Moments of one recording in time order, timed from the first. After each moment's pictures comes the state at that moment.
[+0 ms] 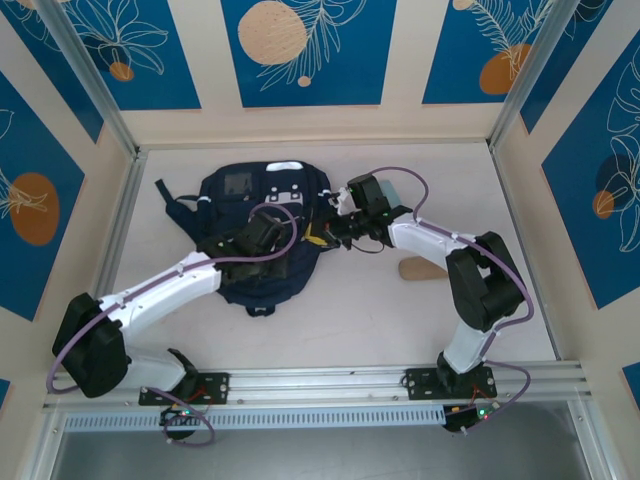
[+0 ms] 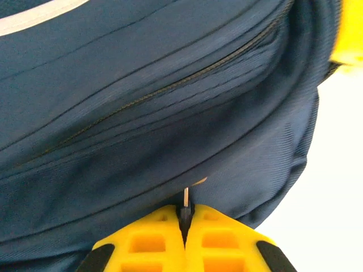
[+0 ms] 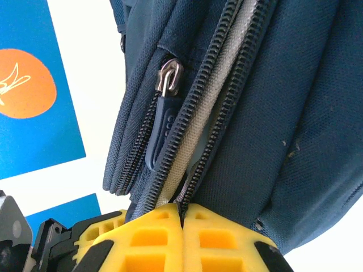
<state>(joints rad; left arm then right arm) -0.73 1.34 0.98 -0.66 -0.10 -0.60 0.51 1.72 1.12 -0.17 -0.73 0.97</state>
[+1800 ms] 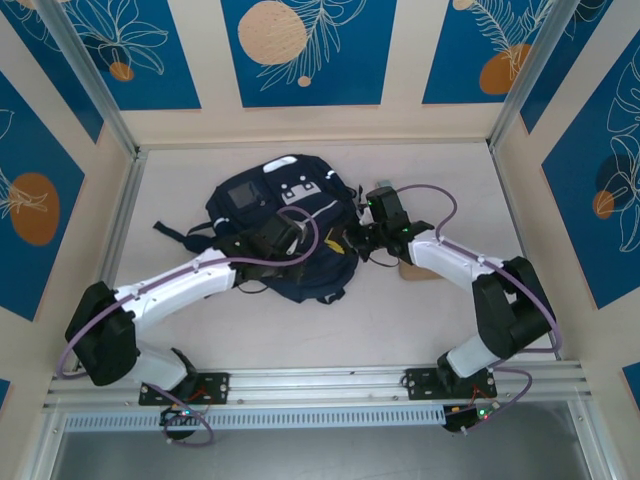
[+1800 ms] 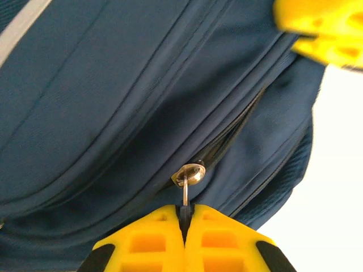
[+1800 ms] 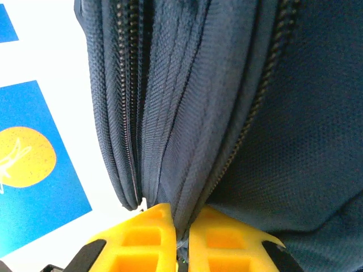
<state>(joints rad) -0.82 1.41 1.04 -0.64 -0.05 -0.47 0.48 1.51 0.93 -0.19 -0.54 1.18</state>
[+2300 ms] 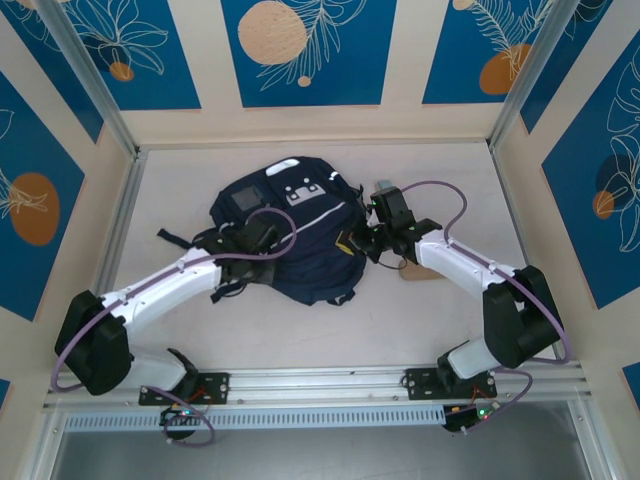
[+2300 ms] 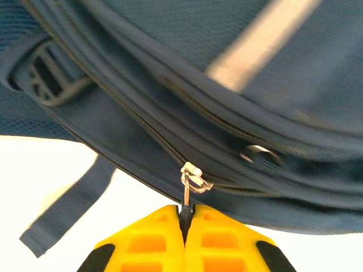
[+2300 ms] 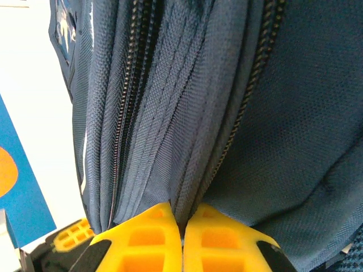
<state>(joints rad) -0.67 1.37 0.99 -0.80 -0.16 -0.45 0.47 1.46 0.95 -0.35 -0.44 1.08</state>
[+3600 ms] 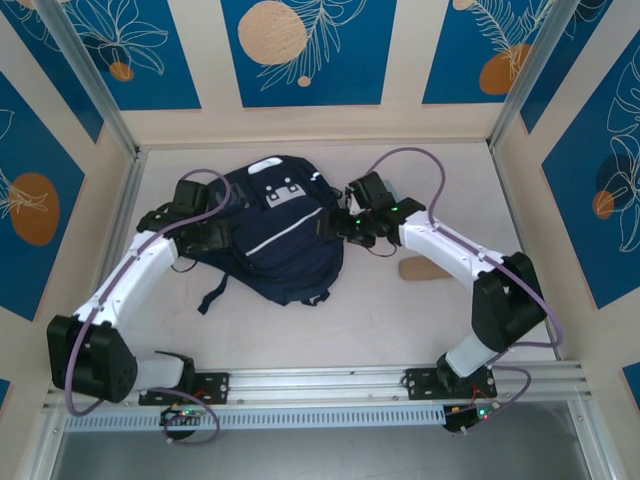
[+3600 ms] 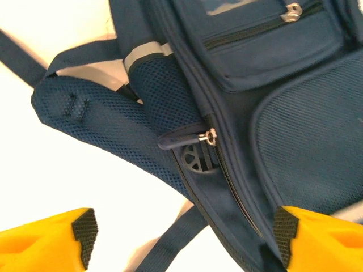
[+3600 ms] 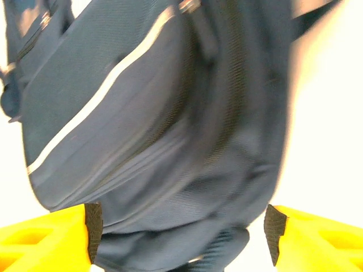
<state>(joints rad) -0.23 1.28 1.09 -0.86 -0.13 -0.38 0.54 1.56 1.21 -0.61 -0.19 0.65</state>
